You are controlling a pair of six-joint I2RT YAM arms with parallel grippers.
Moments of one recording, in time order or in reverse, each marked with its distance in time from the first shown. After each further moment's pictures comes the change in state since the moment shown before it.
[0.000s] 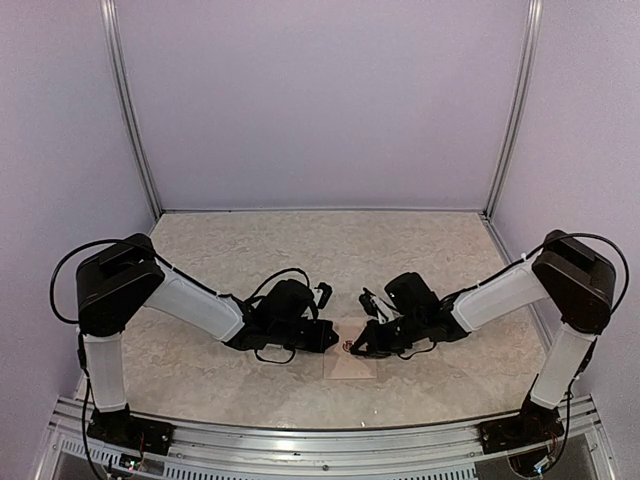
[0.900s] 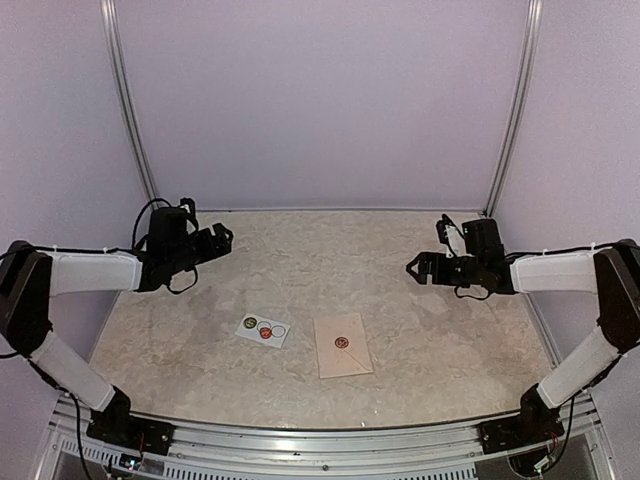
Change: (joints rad) left arm 0.554 -0.459 -0.143 -0.064 -0.210 0.121; right arm -0.432 -0.253 0.043 -0.098 0.190 -0.371
